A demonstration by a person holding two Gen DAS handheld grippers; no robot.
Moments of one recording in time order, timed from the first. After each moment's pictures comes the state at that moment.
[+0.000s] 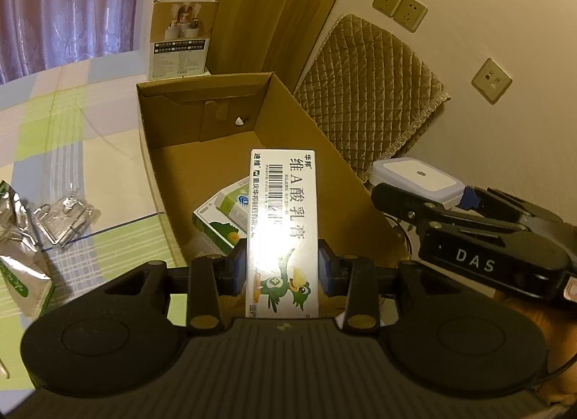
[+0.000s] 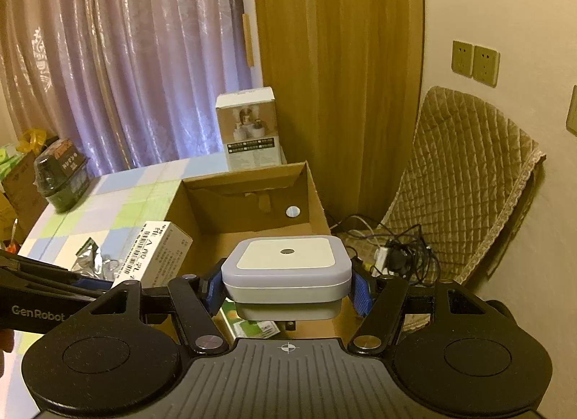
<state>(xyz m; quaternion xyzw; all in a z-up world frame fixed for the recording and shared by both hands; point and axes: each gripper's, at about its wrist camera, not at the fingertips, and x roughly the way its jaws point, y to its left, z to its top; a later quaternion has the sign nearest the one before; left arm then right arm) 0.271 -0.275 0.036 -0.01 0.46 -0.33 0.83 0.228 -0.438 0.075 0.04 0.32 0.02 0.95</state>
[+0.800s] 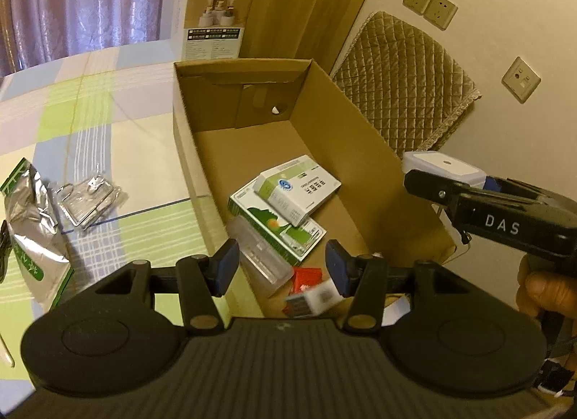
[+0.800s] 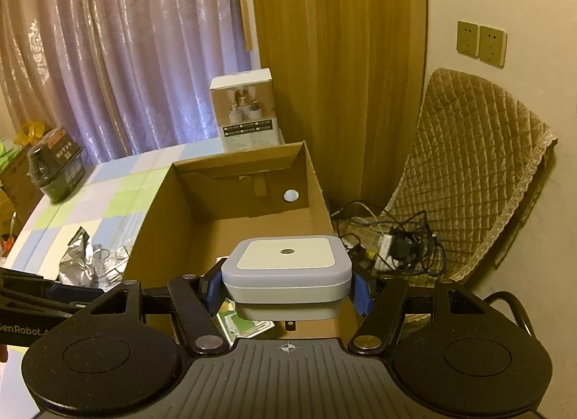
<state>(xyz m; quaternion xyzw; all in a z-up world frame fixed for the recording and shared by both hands) 0.271 -0.253 0.010 0.00 0.46 -0.29 0.84 0.243 -0.445 0.053 0.04 0.34 0.03 0.94</state>
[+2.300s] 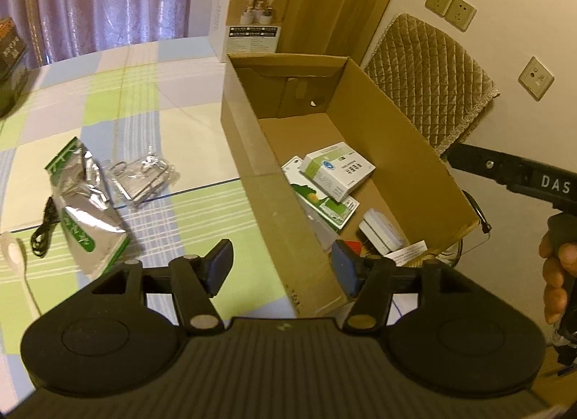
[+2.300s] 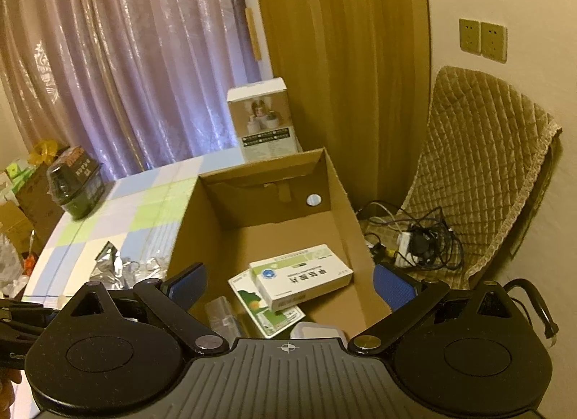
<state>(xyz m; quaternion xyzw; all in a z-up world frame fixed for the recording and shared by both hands) 0.249 -0.201 0.016 0.01 0.46 -0.26 0.85 0.225 -0.428 0.071 0.08 0.33 0.04 0.94</state>
